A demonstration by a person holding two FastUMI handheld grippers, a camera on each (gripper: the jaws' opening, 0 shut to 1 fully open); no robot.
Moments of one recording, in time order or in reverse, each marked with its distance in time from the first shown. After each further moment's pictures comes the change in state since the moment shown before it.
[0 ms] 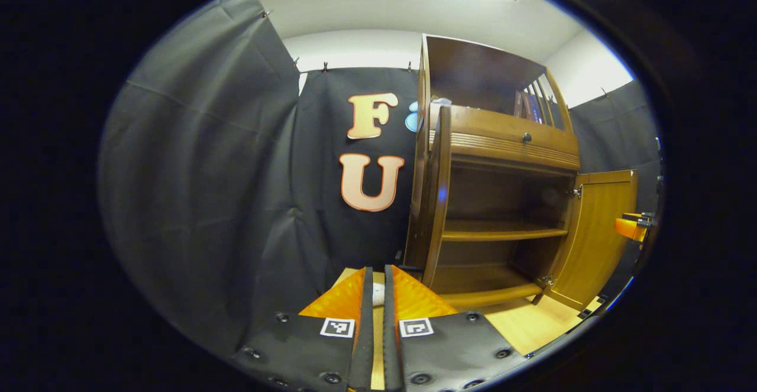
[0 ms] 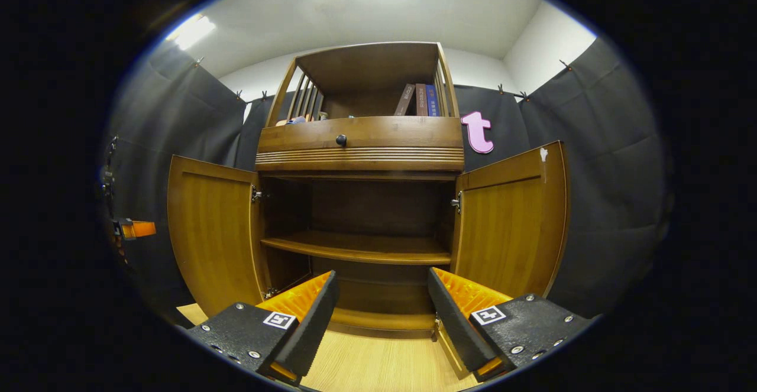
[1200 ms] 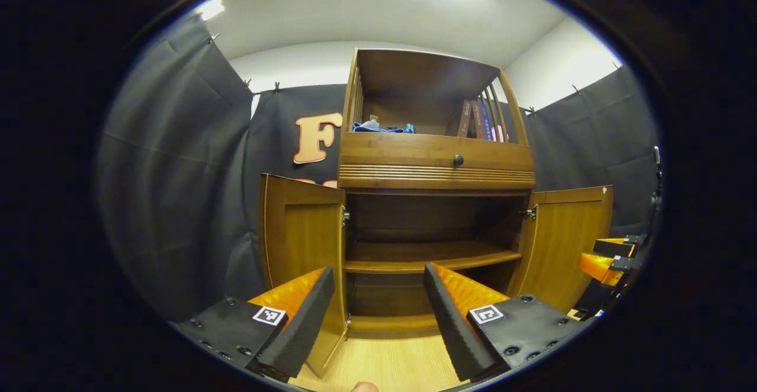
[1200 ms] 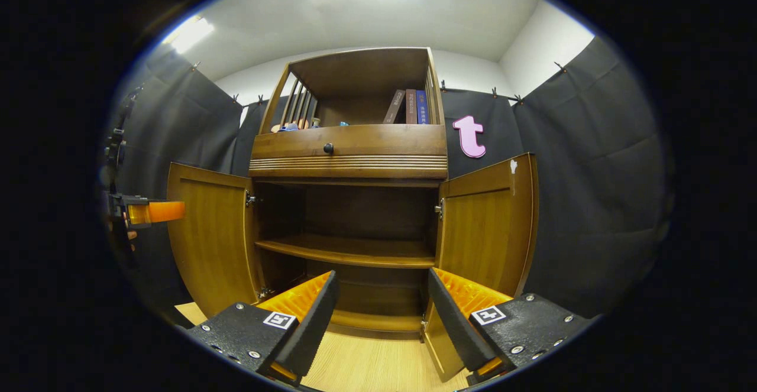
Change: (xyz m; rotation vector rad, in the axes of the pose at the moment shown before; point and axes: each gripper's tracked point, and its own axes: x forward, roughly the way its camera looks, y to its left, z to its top) left arm 0.019 -0.173 0.049 0.038 -0.013 -0.139; right arm -0.018 -0.031 0.017 -0.002 -0.017 -0.015
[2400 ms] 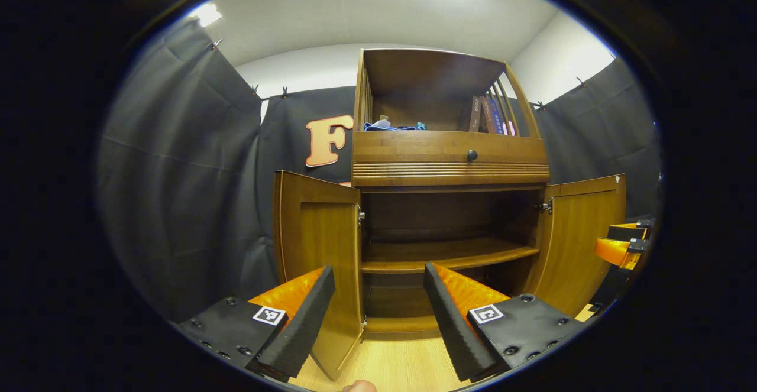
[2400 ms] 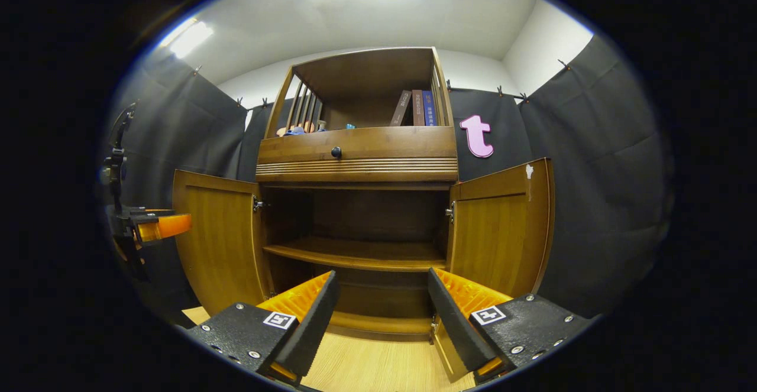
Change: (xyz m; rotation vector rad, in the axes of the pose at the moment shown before) left arm 0.000 0.018 -0.004 0.031 -0.021 0.050; right arm 0.007 0.018 0.006 0.014 0.005 0.036
